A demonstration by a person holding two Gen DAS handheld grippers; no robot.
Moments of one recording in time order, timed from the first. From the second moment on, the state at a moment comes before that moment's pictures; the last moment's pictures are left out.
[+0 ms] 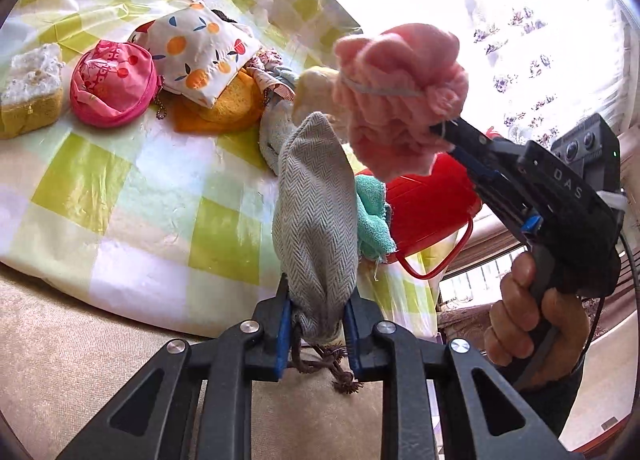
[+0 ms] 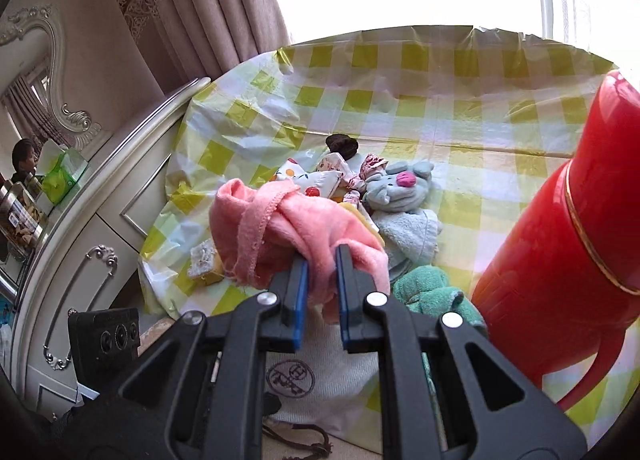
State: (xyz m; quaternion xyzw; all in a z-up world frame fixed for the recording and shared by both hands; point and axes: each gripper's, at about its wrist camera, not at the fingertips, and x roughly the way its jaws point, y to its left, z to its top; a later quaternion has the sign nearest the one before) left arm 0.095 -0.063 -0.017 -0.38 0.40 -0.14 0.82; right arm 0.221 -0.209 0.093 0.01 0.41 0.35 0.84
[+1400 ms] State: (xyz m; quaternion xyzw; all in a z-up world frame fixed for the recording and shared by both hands) left arm 0.083 -0.172 0.052 -0.29 0.37 -0.23 0.85; right arm 0.013 -0.541 -0.030 -0.01 0.64 0.09 0.76
